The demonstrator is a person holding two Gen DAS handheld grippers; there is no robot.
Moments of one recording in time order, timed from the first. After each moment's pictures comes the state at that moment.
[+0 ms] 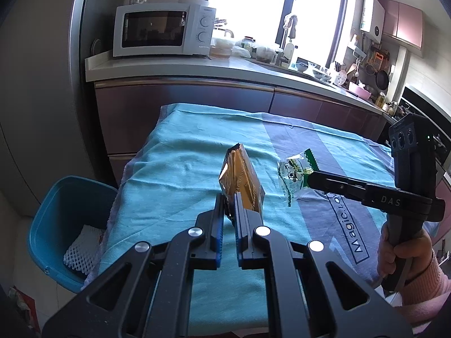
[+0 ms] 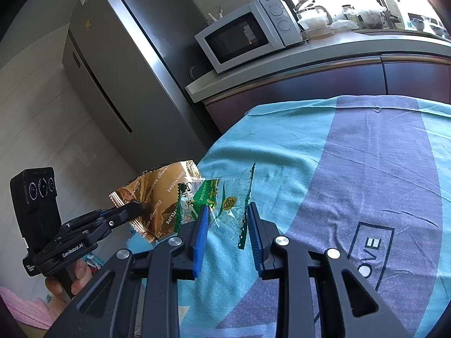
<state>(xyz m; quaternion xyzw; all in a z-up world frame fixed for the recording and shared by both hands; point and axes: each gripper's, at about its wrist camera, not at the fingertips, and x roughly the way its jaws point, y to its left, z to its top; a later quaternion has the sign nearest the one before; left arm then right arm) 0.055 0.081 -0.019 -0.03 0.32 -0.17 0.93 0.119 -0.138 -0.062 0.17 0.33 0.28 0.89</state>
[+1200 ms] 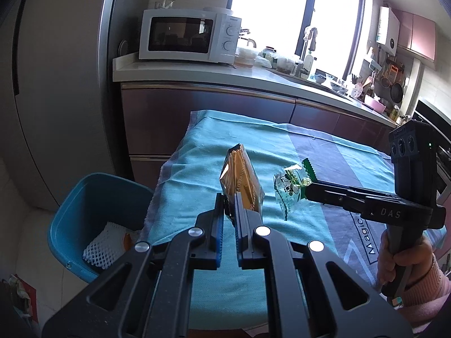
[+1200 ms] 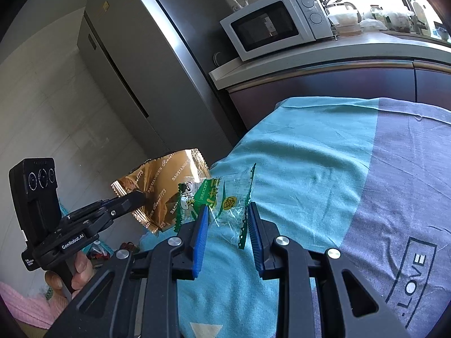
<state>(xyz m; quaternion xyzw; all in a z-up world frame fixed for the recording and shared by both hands) 0.042 0.129 -0.009 -0.04 0.31 -0.12 0.94 0.131 -0.085 -0.059 0.14 0.34 0.33 0.87</state>
